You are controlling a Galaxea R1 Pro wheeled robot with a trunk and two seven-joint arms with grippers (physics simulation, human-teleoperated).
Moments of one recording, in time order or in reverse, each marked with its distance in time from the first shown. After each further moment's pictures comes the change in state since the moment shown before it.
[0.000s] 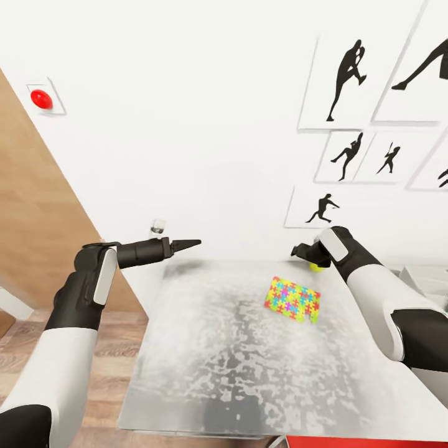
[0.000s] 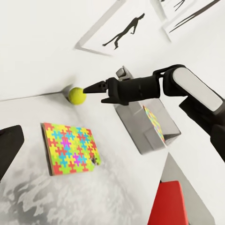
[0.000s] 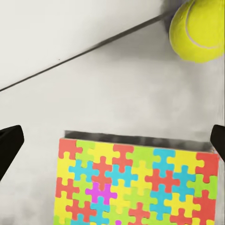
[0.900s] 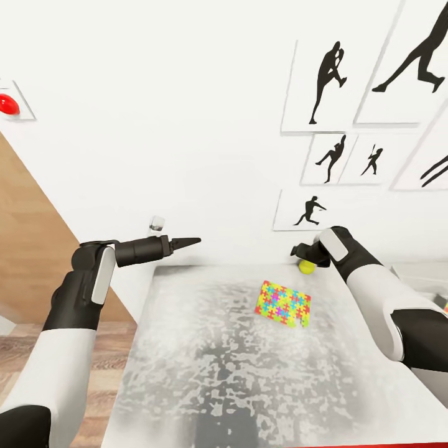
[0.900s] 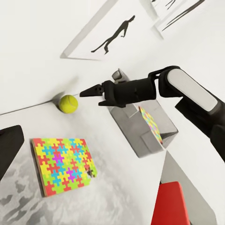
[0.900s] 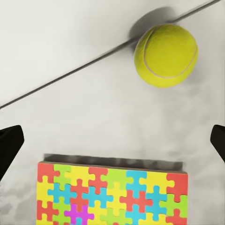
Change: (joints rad) left arm 0.002 0.000 -0.001 -0.039 0.000 0.007 -0.003; right arm 0.000 0.002 0.000 -0.001 -0.001 0.002 0.003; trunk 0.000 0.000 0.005
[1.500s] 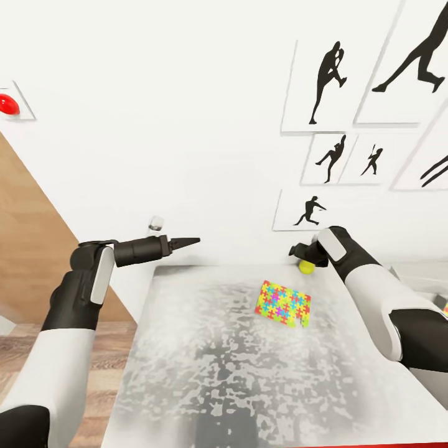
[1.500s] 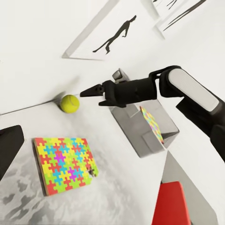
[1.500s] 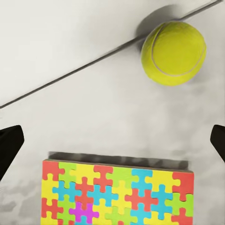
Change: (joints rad) left arm 0.000 0.005 0.000 -0.002 0.000 0.002 0.000; right arm 0.000 0.009 0.001 -0.001 0.000 0.001 0.001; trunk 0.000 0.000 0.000
